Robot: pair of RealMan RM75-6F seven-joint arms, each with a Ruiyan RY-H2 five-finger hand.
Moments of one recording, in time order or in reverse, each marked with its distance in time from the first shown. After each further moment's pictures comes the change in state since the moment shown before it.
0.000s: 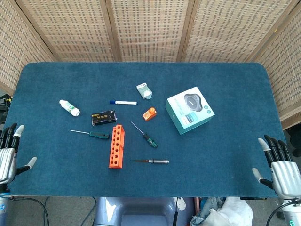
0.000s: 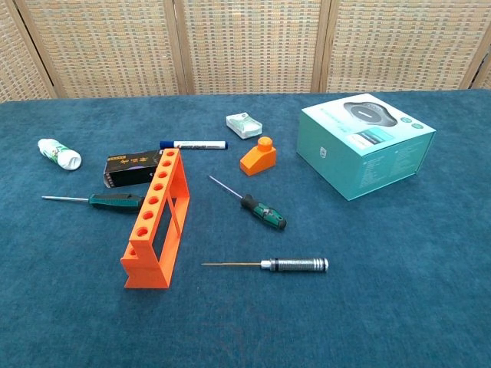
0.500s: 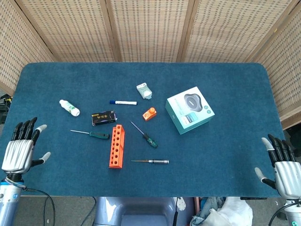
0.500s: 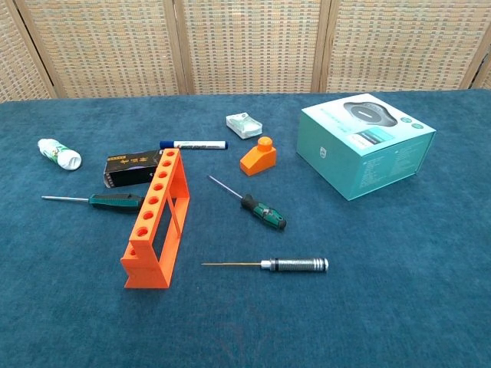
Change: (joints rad) left arm -0.113 0.007 -0.043 -0.051 -0.063 -0.152 0.080; right arm -0.006 0.010 0.005 -0.002 0.004 0.012 0.022
